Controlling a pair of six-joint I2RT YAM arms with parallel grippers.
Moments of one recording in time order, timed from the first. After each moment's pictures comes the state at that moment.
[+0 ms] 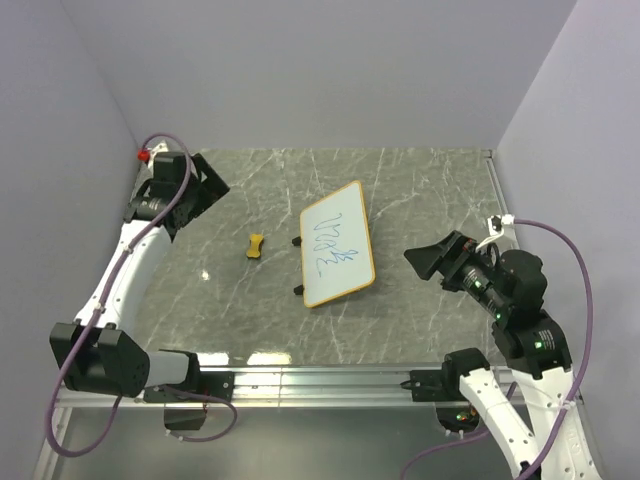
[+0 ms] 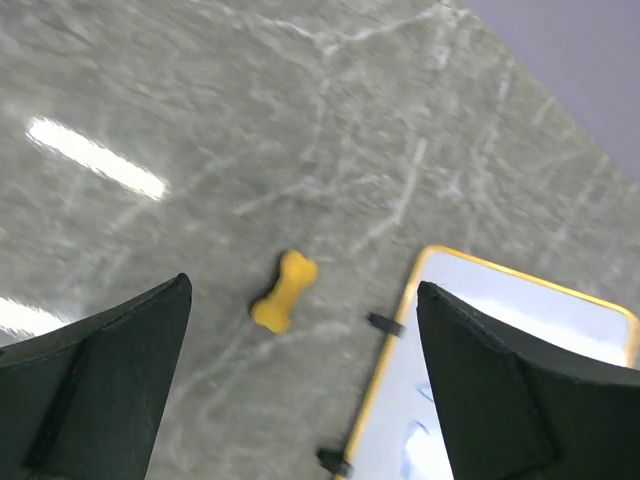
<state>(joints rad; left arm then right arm) -0.09 1.28 1.19 -0.53 -0.15 -0.71 0.21 0.51 0.89 -0.70 -0.25 0.68</state>
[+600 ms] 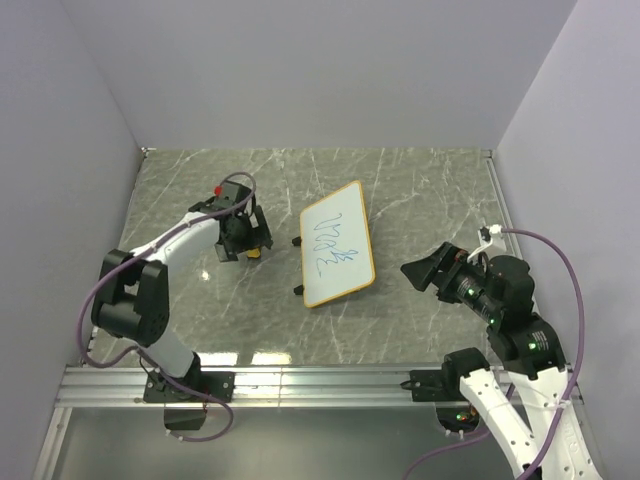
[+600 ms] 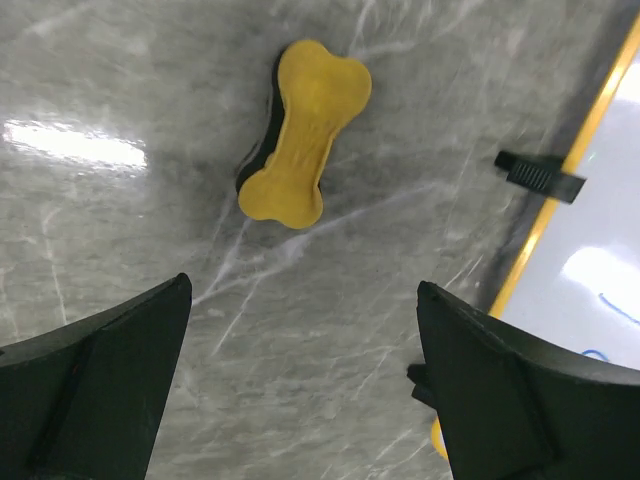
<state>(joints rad) -0.31 1.58 1.10 -0.60 -0.04 -0.66 0.25 0.46 0.81 -0.77 -0.24 0.69</state>
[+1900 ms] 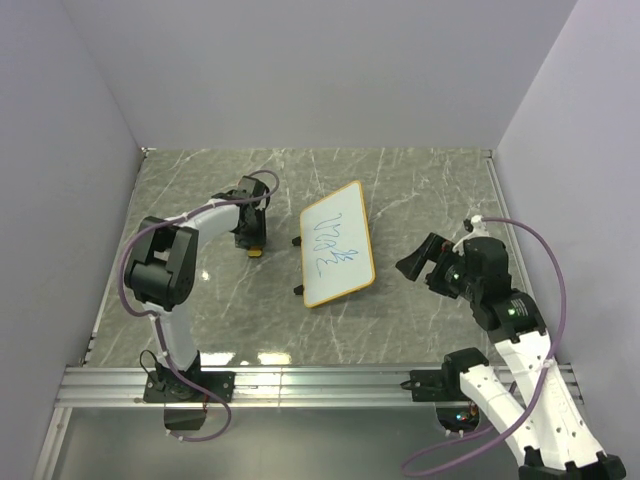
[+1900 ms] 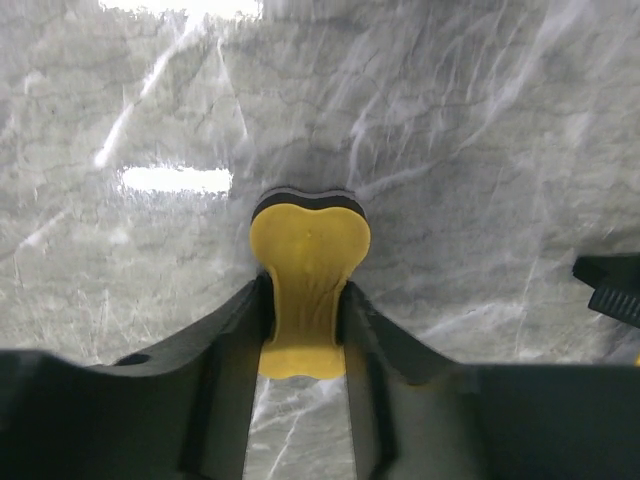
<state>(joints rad) -0.33 1.89 1.25 -0.53 -0.11 -0.38 0.25 0.64 0.78 -0.75 -0.17 0.67</state>
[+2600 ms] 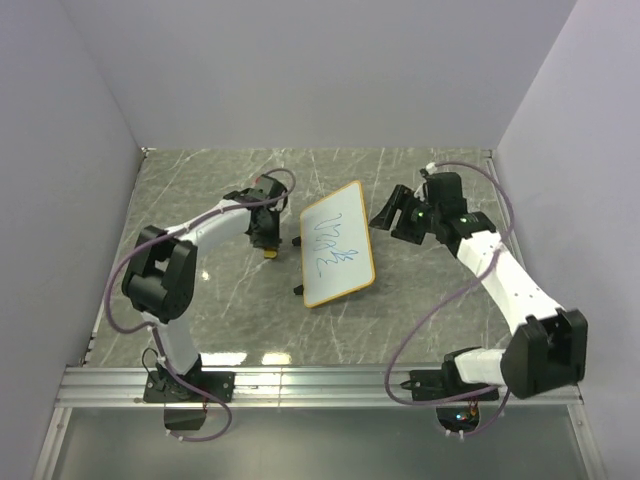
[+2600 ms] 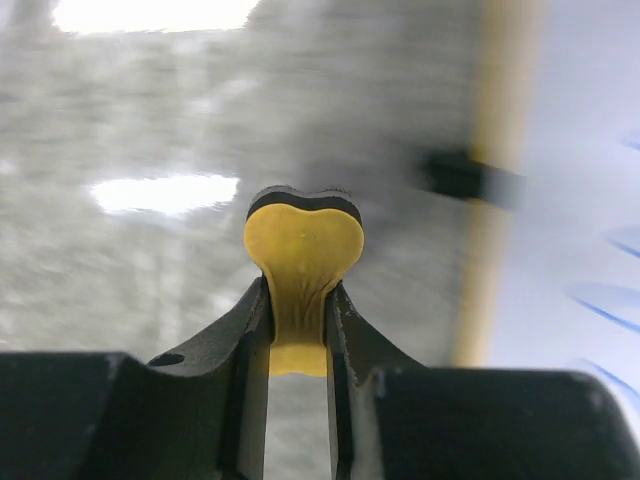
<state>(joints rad) -0.45 1.82 1.29 -0.63 -0.10 -0.44 0.25 1.28 1.05 -0.49 -0.32 0.63</state>
